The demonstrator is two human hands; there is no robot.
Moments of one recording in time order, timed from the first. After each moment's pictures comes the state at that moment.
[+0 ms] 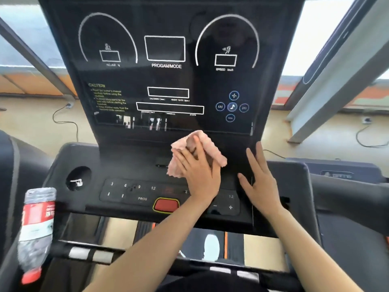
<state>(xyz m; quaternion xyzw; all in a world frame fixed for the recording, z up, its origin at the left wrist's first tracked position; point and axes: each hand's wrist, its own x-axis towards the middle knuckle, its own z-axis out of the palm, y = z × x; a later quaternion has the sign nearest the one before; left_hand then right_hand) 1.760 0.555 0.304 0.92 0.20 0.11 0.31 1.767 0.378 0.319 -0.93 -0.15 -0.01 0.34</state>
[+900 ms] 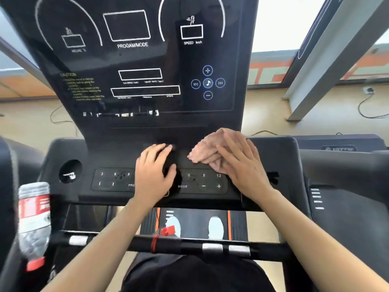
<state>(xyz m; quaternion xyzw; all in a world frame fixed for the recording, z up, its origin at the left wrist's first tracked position) 1.690 0.648 0.318 0.97 0.03 0.14 0.17 1.757 0.365 0.295 -0.93 -0.32 -0.11 0.18</state>
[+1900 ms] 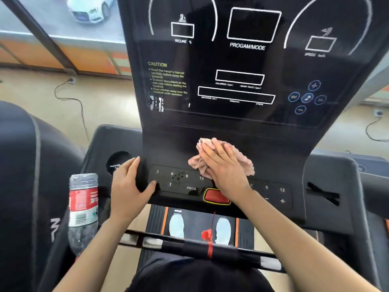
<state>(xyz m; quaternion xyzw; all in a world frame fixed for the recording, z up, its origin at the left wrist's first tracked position) 1.606 0.861 0.313 0.94 0.20 0.07 0.28 1.748 0.594 0.292 -0.91 -0.40 -0.06 0.05</state>
